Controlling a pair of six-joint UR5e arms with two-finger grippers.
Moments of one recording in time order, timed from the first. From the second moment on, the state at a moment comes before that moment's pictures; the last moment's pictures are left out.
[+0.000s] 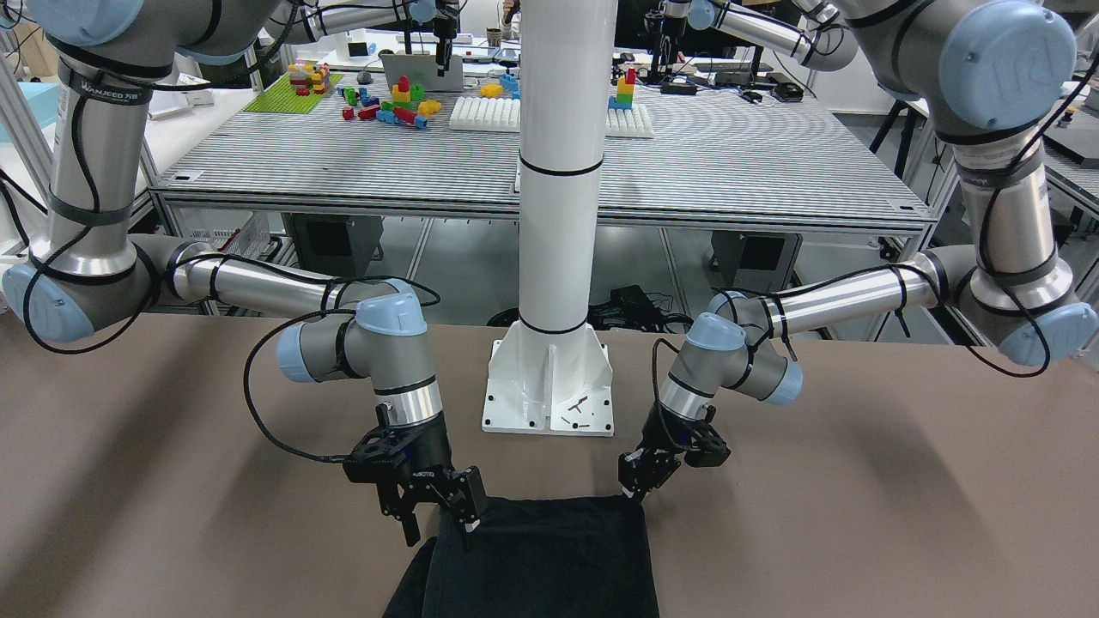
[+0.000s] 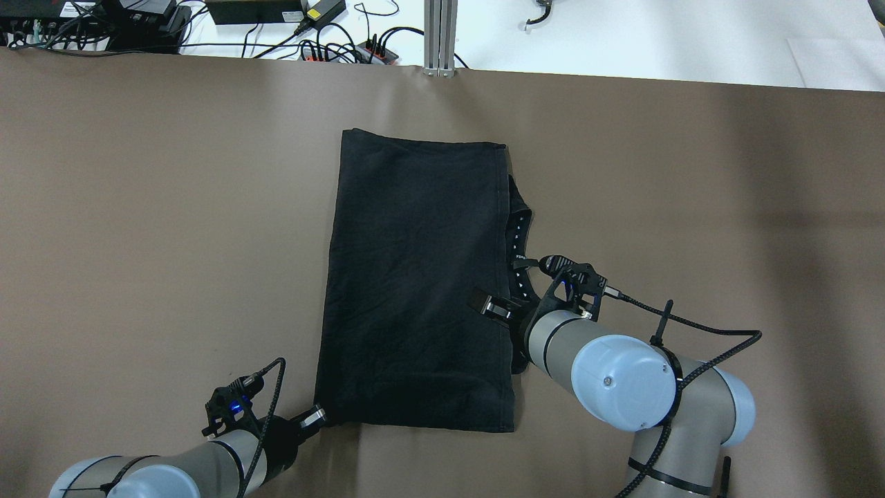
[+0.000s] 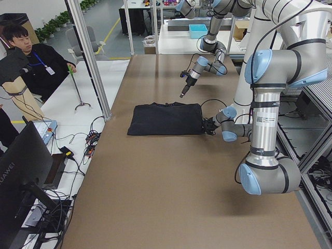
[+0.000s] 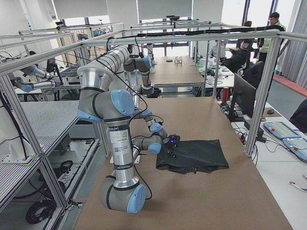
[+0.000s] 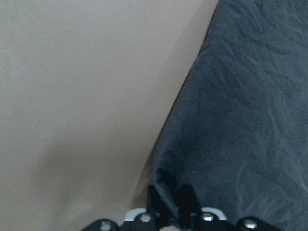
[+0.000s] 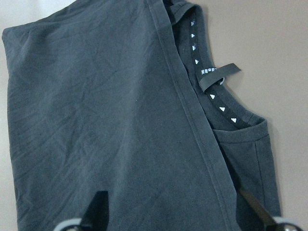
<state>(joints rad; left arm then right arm) -0.13 -1.76 -1.87 -2.28 -1.25 -2.03 0.40 -1.20 1.97 -1.22 1.39 1.67</state>
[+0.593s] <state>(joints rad) -0.13 -1.76 -1.87 -2.28 -1.25 -2.03 0.30 -1.26 1.95 -1.24 1.35 1.74</state>
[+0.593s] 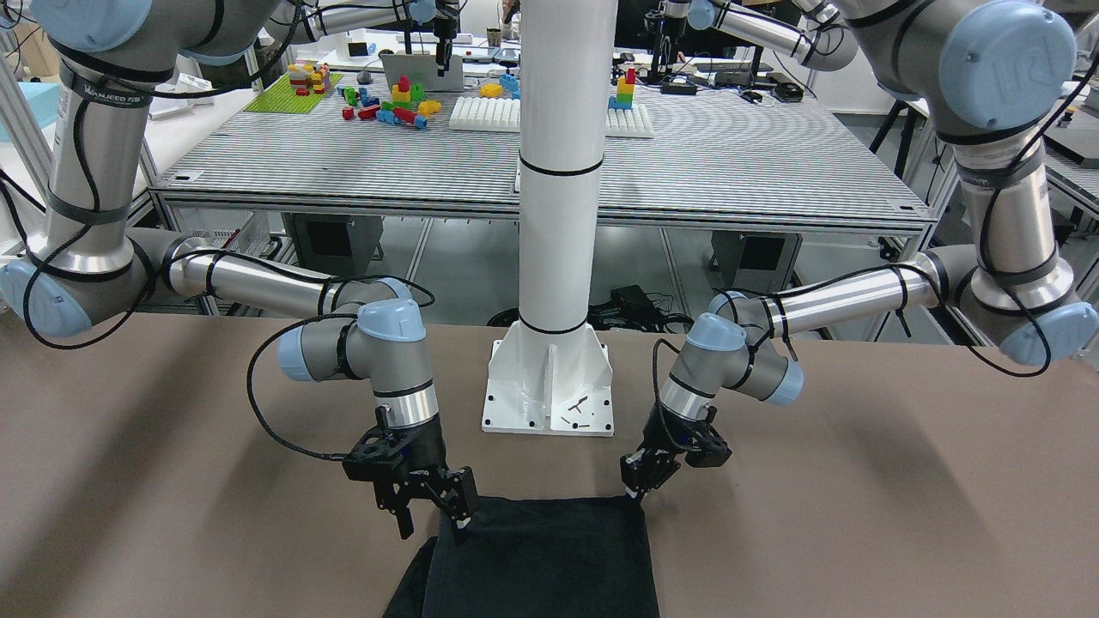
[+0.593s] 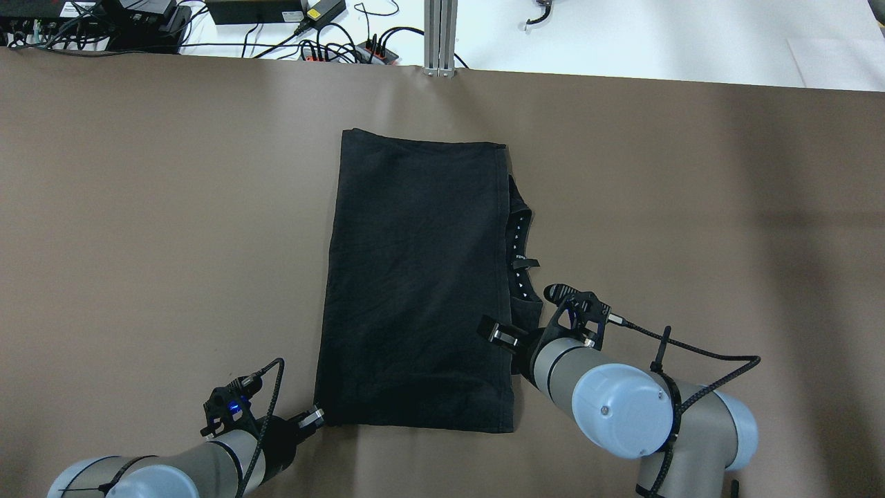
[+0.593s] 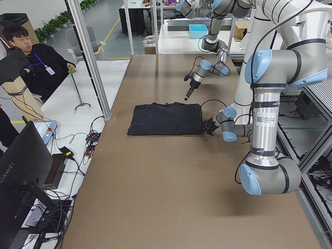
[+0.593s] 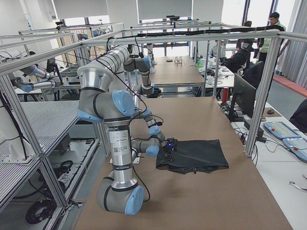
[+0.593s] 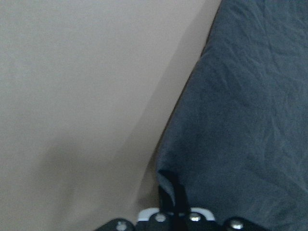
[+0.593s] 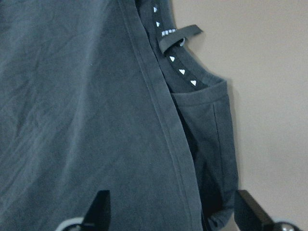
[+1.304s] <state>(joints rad) -0.13 -1.76 -1.87 -2.28 -1.25 -2.03 0.24 -1.24 1.84 -1.22 1.26 1.93</state>
